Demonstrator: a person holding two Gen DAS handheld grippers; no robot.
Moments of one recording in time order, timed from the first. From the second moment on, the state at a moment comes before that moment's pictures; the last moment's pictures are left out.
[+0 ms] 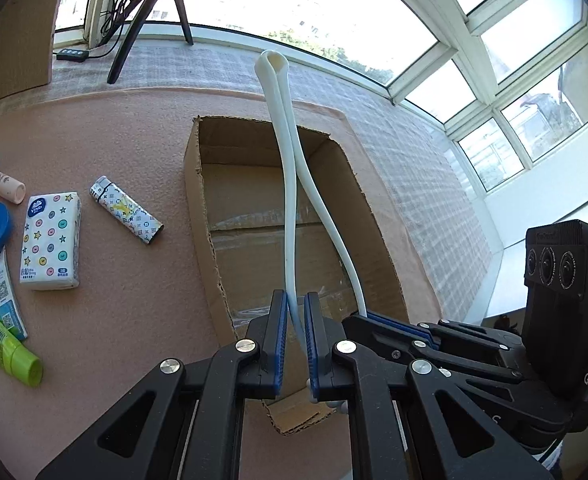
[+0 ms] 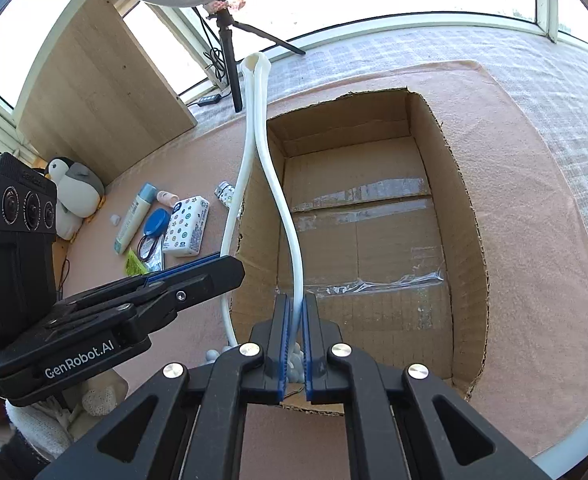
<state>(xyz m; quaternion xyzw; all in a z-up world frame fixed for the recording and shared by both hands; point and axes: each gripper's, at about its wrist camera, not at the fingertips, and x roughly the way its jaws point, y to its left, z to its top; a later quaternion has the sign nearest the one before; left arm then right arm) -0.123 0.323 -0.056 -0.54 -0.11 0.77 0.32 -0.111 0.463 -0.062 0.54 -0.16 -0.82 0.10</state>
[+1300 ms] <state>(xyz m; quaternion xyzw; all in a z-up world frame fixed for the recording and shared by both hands) -0.139 0.113 -0.095 -0.56 -0.10 0.80 0.16 -0.075 0.392 -0.053 0.51 -0.11 -0.85 0.05</state>
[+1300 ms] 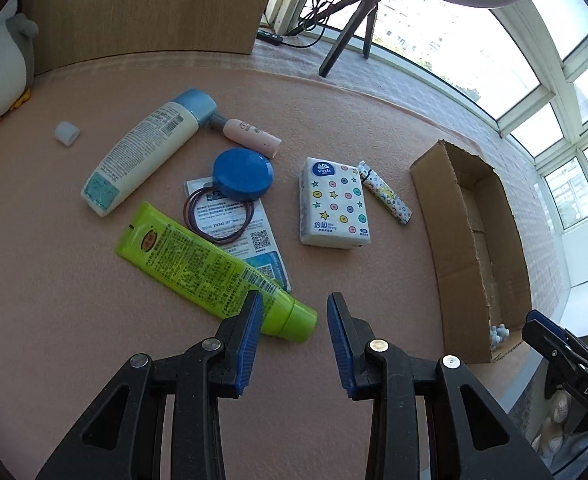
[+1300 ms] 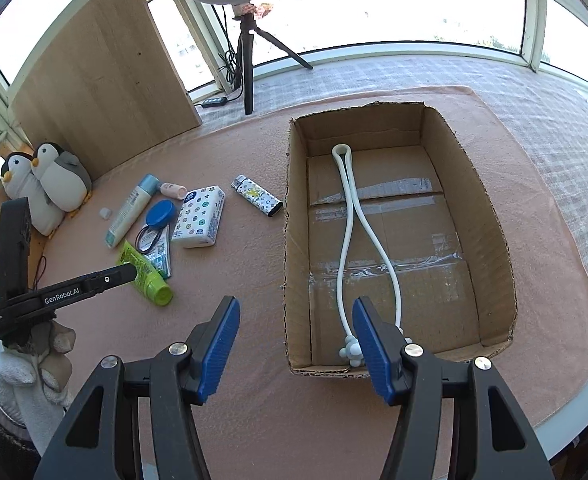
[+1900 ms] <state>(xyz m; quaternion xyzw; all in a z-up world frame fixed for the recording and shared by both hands) -0.183 0.126 -0.117 -0.59 -0.03 0.79 0.15 -0.065 0.371 -0.070 0.53 -0.11 -0.84 0.04</state>
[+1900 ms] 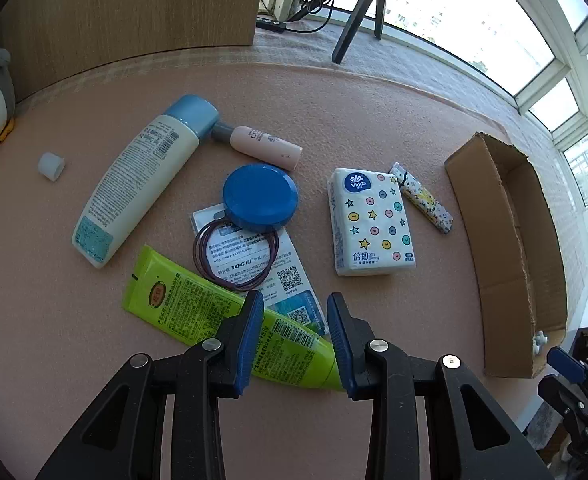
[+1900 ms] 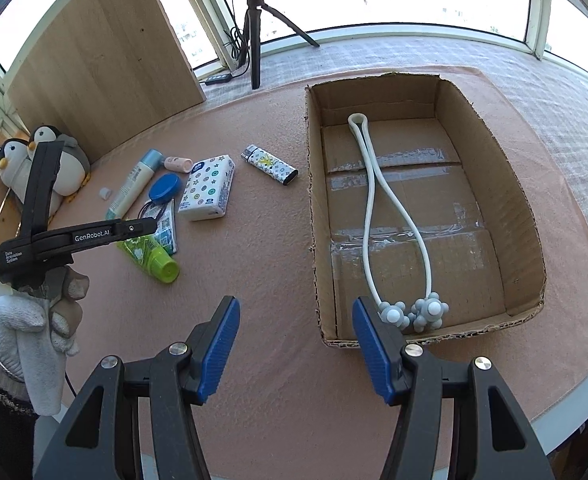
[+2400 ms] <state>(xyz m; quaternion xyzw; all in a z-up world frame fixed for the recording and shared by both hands) -0.159 0.118 -0.125 -0.58 0.01 0.80 0.15 -0.073 0.342 -0.066 0.53 -0.10 -0.84 0.07</state>
